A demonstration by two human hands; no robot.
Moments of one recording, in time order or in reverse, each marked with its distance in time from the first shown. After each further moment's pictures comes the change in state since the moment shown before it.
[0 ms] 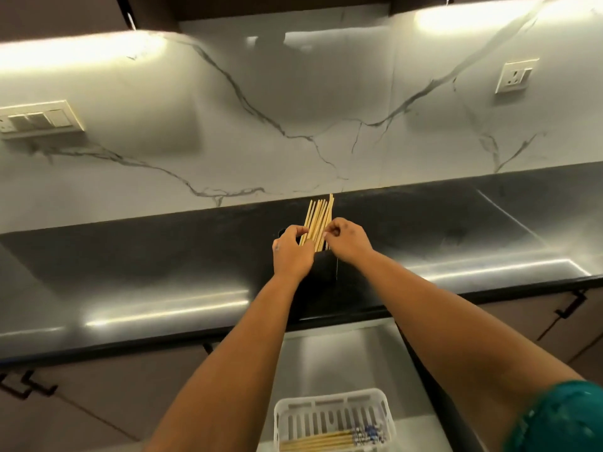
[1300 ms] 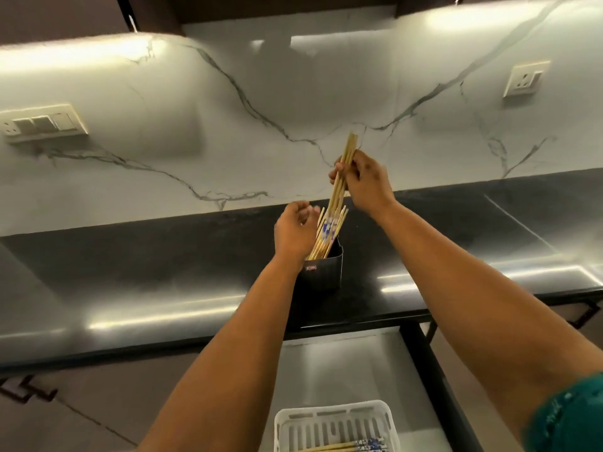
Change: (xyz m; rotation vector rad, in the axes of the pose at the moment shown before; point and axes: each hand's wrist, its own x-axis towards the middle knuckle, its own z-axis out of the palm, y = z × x) left_hand 0.026 0.042 -0.008 -0.197 0.065 0.064; right_hand 0.037 -0.066 -0.077 0.412 0.168 -0.325
